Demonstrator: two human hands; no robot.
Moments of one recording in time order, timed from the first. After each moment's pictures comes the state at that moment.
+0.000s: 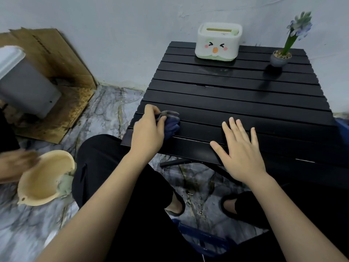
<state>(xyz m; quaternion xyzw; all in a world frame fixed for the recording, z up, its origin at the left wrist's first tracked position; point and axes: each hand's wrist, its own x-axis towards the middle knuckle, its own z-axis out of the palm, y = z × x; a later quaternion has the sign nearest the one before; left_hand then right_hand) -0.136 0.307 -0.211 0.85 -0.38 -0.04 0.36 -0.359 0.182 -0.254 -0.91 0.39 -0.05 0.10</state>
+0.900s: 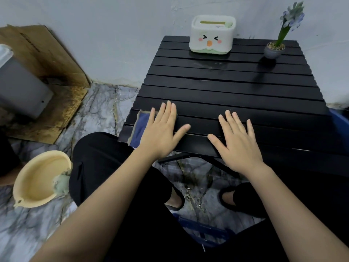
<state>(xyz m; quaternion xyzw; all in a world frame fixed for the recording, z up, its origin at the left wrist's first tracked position) -0.144 0.293 -0.246 0.82 -0.57 -0.07 0.08 -0.360 0.183 -0.257 -0.91 0.39 -0.06 0.10</state>
